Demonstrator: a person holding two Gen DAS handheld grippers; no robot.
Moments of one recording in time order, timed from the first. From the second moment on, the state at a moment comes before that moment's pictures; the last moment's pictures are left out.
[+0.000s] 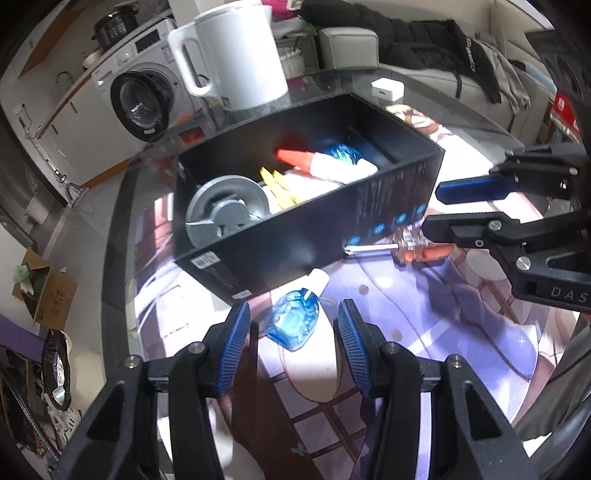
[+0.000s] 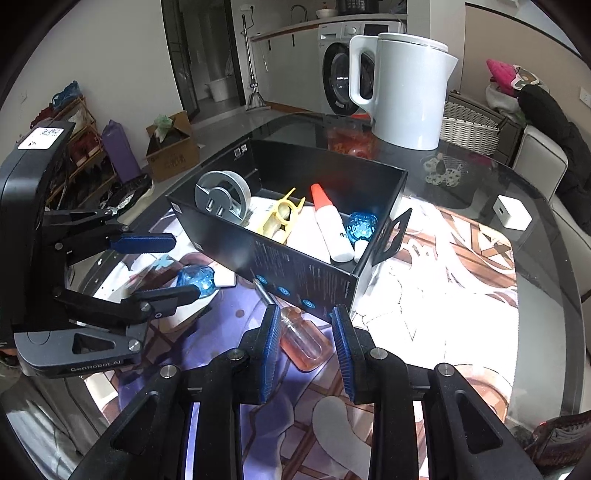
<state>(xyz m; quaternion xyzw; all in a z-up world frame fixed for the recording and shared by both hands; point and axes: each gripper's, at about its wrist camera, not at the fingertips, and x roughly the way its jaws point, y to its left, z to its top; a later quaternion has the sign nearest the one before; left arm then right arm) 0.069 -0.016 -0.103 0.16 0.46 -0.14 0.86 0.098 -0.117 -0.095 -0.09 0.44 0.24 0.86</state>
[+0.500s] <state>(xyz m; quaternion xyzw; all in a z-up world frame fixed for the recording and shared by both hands) 0.082 -0.022 -0.117 0.17 0.48 -0.16 0.85 0.106 -0.102 -0.126 -0.11 0.47 0.26 0.84</state>
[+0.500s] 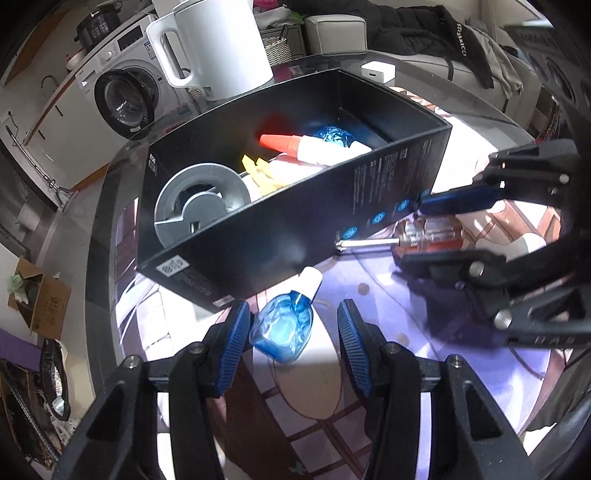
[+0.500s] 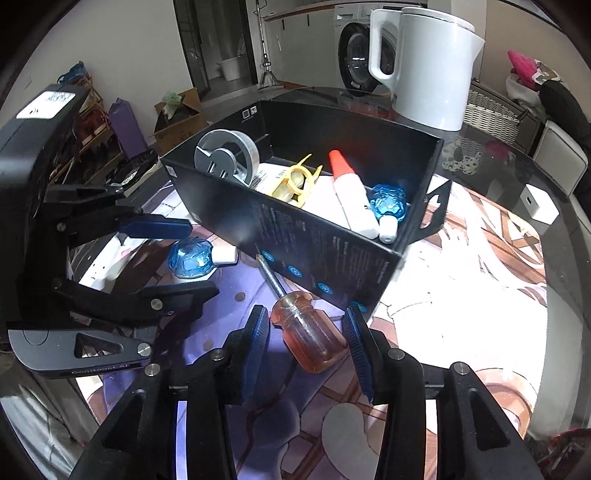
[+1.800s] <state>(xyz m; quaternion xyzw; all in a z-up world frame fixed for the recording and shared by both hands) 0.061 -0.030 -0.102 0.14 0.48 -0.19 0.85 0.083 -0.080 -0.129 -0.15 0.47 0.28 0.82</state>
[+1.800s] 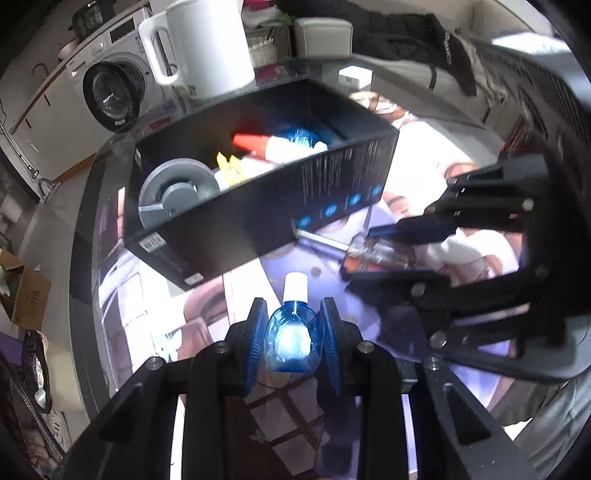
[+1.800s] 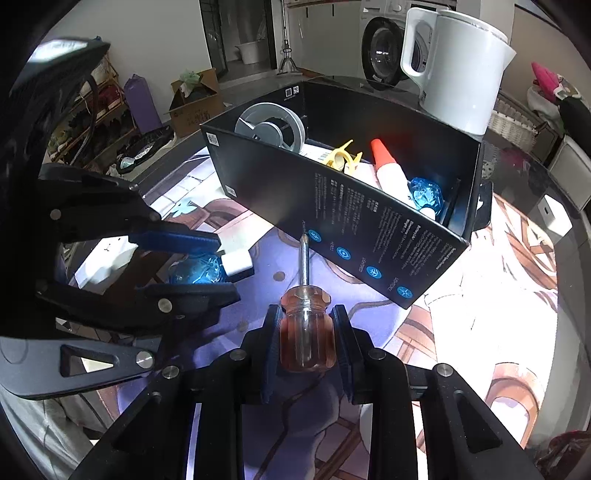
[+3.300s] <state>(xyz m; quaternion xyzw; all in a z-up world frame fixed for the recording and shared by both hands) 0.008 -0.002 0.026 0.08 0.12 -0.12 0.98 -0.008 -0.112 0.016 -0.09 0.10 0.22 0.97</state>
